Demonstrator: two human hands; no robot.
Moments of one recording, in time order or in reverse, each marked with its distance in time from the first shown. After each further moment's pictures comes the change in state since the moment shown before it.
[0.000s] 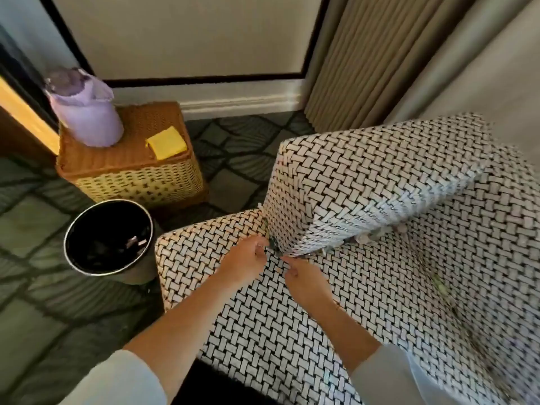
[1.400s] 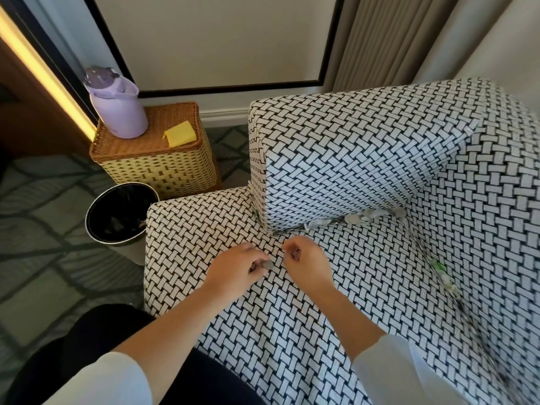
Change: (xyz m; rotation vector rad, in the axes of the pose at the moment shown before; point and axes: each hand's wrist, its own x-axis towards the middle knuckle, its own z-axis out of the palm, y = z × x) left_hand -0.063 0.004 0.089 0.446 0.191 0.250; right_hand 0.003 0.101 0.004 0.207 0.181 -0.377
